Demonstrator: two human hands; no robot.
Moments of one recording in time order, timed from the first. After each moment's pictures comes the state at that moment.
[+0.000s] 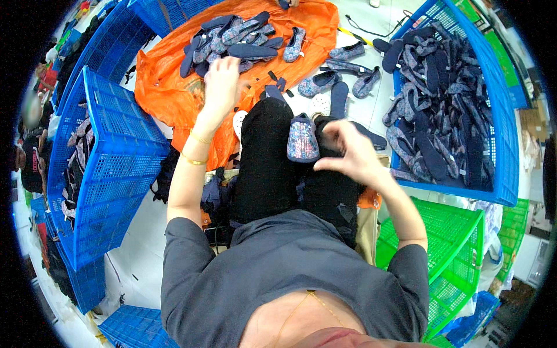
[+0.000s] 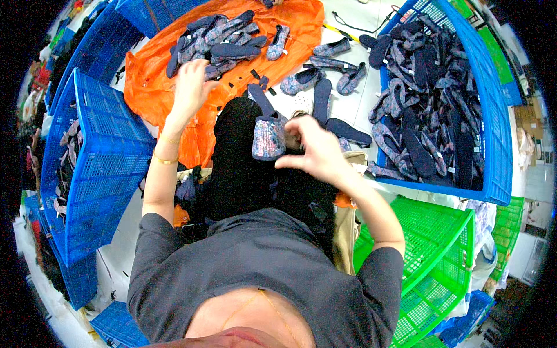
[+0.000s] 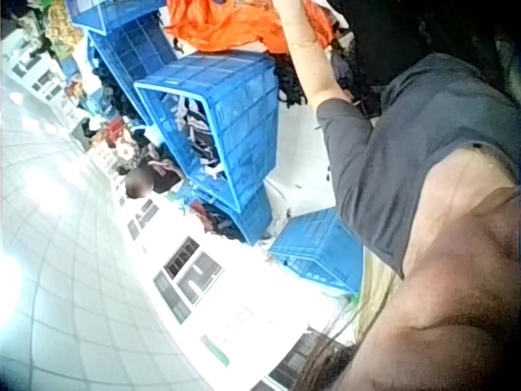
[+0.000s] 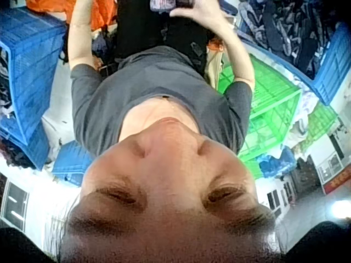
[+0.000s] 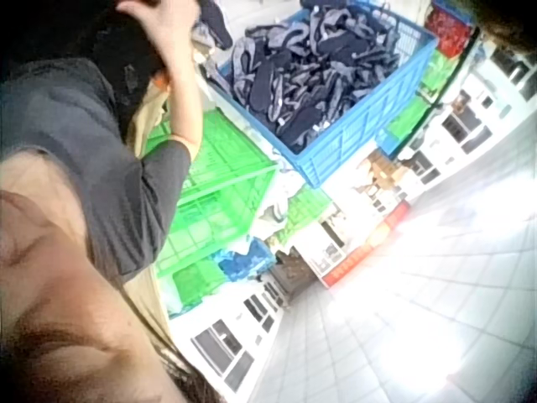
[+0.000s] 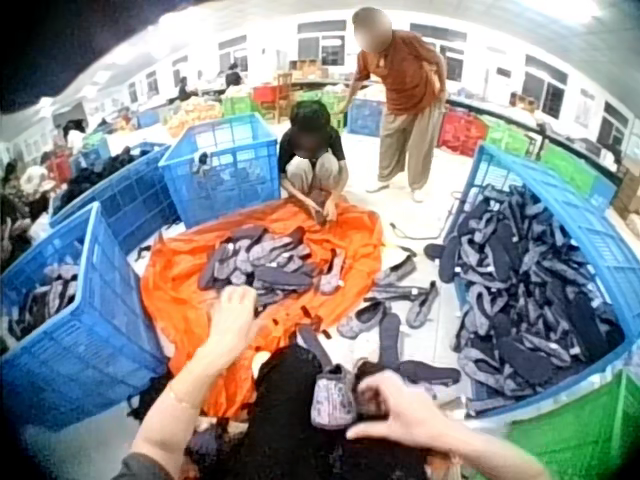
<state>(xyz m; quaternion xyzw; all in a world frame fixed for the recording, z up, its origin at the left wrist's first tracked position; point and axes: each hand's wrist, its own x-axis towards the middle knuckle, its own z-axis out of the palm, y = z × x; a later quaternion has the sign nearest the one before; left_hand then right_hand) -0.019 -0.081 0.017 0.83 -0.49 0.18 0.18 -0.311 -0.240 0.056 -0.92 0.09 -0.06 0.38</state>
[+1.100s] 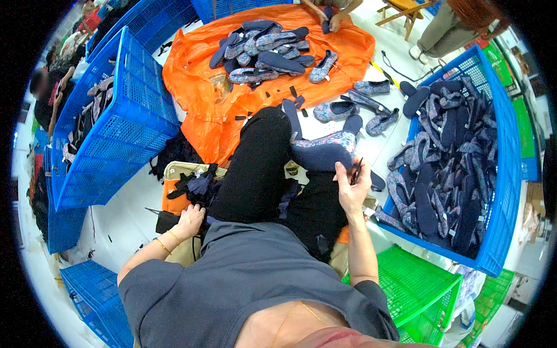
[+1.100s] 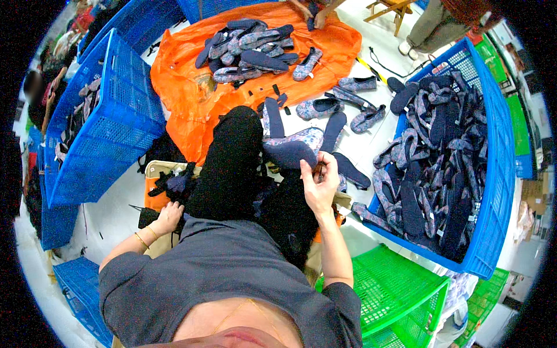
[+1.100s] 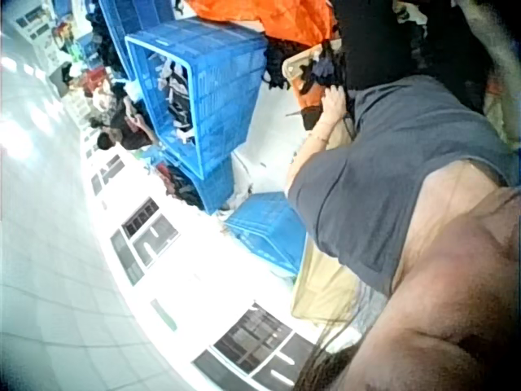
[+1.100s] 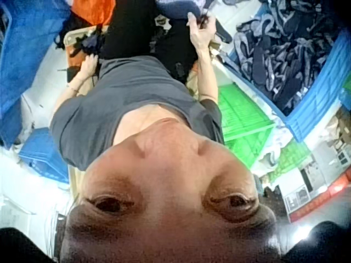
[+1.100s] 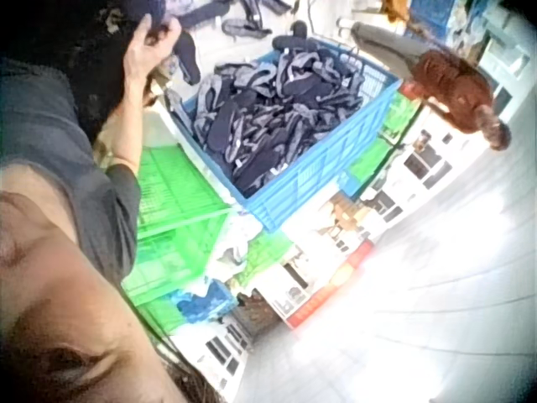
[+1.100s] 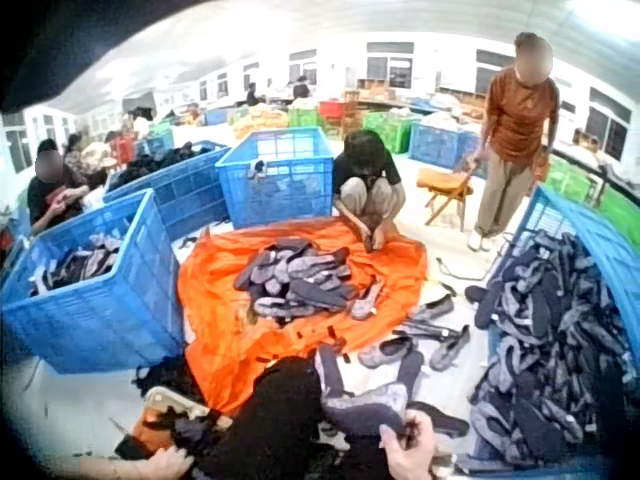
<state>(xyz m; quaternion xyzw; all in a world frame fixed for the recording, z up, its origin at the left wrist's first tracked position) -0.237 0.191 -0.105 0.87 -0.39 -0.26 -0.15 -0.327 -0.268 -0.022 -0.69 0.18 -0.32 0.62</state>
